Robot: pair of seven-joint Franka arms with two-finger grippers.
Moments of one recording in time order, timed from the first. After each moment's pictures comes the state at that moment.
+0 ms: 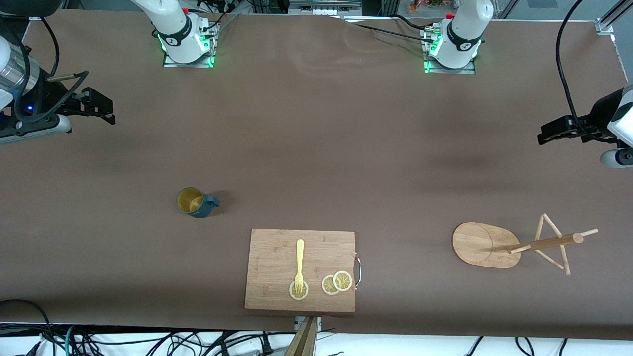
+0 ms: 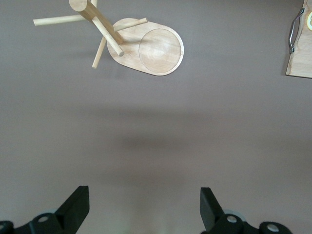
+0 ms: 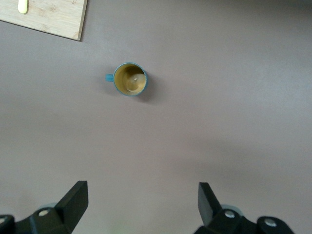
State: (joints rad) left arm 0.05 0.21 -0.05 -1.31 -0.02 1.40 -0.11; right arm 0.14 0.05 -0.05 -1.57 0.01 1.58 -0.14
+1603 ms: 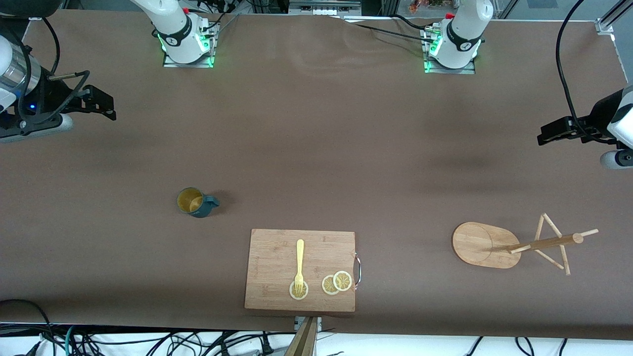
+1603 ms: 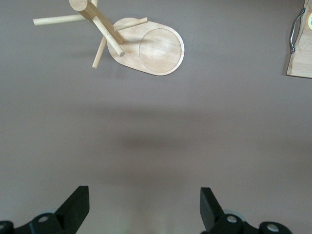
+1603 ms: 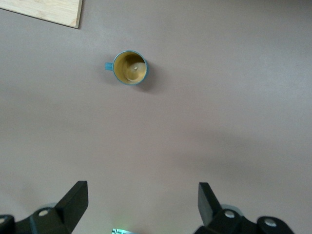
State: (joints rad) left arm 0.05 0.22 -0.05 -1.31 -0.02 1.40 -0.11; right arm 0.14 0.05 -0.05 -1.57 0.01 1.53 -0.14
